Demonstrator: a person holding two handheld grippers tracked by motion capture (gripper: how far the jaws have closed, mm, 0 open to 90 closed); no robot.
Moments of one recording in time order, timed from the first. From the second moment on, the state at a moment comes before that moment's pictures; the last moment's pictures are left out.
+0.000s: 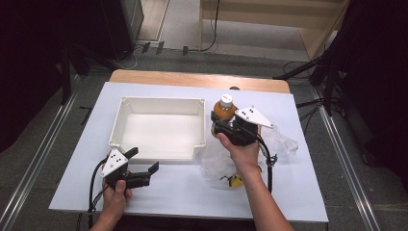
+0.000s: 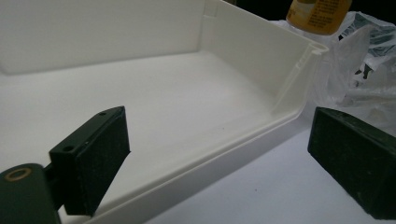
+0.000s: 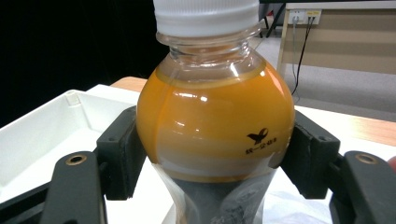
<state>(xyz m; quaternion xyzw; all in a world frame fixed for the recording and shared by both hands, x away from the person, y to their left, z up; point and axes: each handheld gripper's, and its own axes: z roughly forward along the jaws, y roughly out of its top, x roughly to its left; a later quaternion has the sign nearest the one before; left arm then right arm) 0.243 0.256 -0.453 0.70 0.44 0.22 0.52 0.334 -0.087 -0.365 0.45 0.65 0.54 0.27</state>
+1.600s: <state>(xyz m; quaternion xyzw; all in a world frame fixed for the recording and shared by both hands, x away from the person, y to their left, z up) 0.243 0.253 -0.454 0.71 0.44 0.23 0.51 0.343 -0.057 -0.352 0.44 0.66 0.55 0.26</state>
